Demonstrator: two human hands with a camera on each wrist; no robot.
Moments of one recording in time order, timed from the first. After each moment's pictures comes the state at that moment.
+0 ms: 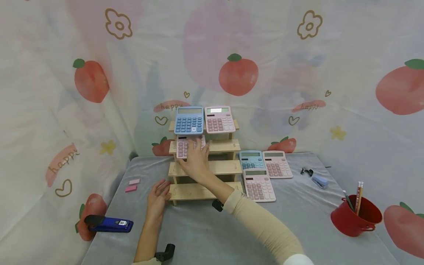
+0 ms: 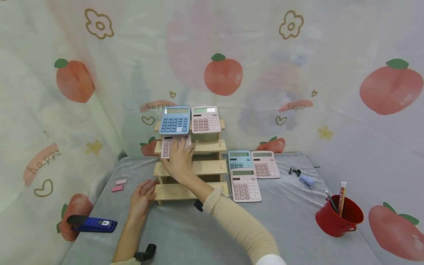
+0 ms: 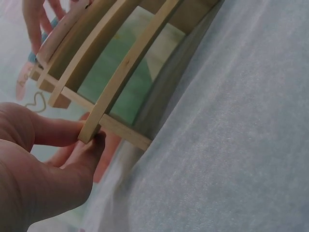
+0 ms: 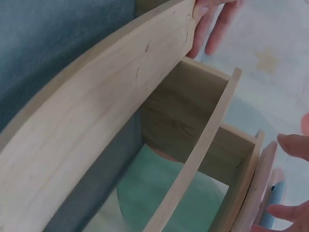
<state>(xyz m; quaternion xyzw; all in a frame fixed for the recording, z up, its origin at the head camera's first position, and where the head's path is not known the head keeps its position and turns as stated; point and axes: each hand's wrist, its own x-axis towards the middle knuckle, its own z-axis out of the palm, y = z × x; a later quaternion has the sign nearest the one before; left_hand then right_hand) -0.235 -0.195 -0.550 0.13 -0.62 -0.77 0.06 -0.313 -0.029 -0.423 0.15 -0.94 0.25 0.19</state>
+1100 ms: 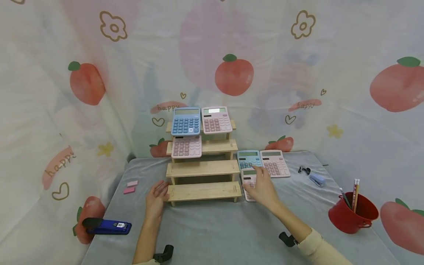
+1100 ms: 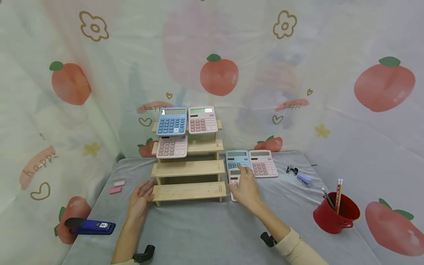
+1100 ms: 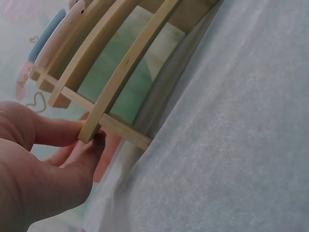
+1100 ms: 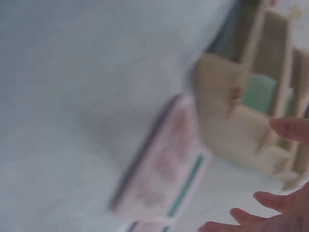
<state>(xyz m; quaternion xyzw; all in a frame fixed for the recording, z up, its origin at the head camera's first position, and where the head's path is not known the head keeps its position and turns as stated) -0.235 -0.194 -0.551 0.12 -0.64 -0.76 0.07 -0.243 0.204 -0.499 0.04 -0.95 0.30 0.12</state>
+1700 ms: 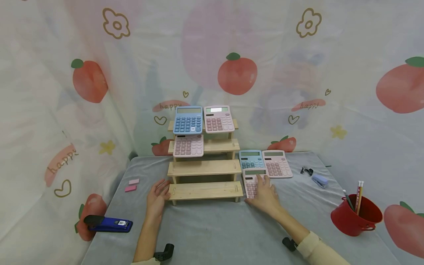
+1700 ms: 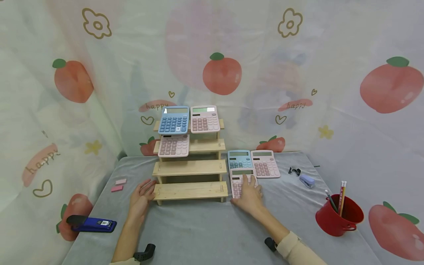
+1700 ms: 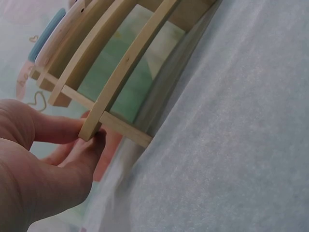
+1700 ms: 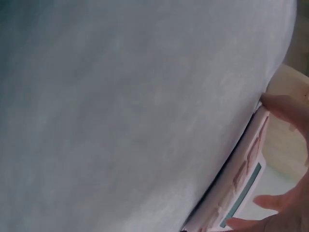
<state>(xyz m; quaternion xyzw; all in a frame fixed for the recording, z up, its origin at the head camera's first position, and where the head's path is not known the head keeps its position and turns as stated) -0.236 -0.193 -0.549 0.12 -0.63 -0.76 0.08 -0.248 0.218 -0.550 0.01 -0.97 0.22 0.06</state>
